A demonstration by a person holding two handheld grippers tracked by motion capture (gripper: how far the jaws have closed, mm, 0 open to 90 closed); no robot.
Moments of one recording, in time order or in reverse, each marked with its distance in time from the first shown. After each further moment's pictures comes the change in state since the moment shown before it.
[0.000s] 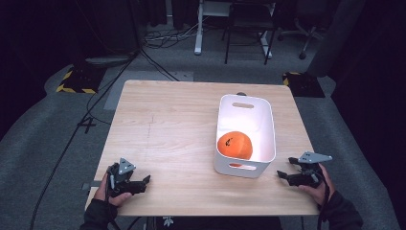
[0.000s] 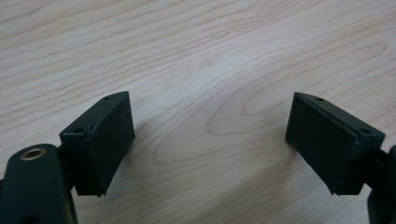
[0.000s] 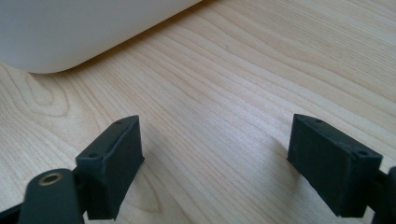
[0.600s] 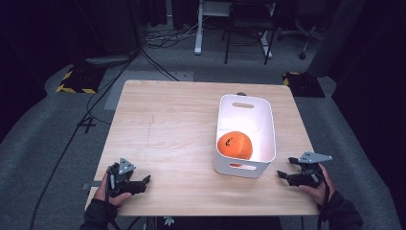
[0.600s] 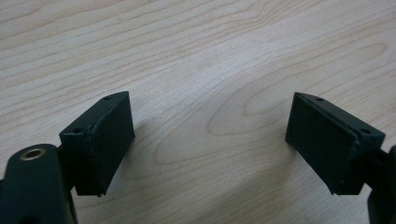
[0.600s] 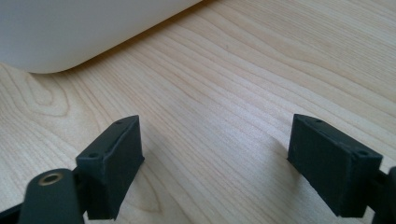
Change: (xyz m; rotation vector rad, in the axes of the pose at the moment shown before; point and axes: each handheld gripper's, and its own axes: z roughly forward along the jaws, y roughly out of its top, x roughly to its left) left arm 0.000 0.000 0.000 0.000 0.001 0.000; right arm 0.000 0.000 0.000 0.000 0.000 0.000
